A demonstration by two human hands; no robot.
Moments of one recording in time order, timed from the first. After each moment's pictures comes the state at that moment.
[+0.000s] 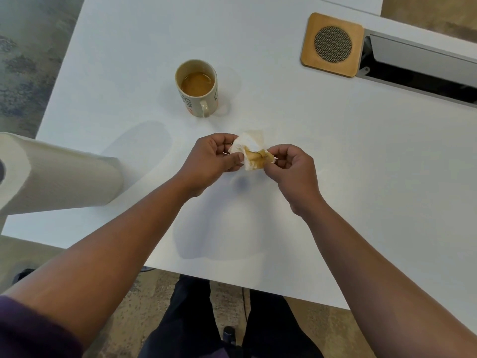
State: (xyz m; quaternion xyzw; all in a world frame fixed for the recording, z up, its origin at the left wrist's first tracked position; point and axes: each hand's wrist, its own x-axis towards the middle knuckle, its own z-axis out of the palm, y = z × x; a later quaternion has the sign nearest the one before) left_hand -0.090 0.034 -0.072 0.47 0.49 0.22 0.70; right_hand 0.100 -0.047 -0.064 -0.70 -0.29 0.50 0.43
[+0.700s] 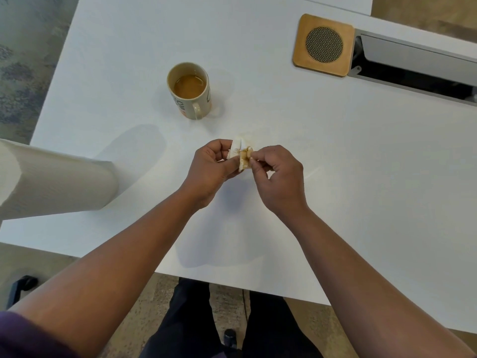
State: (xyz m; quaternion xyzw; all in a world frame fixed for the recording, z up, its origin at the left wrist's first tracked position) left_hand -0.071 0.011 -0.069 0.38 0.50 0.28 0.73; right_hand 0.082 -0.056 -0.058 -0.68 -0.55 0.26 0.42
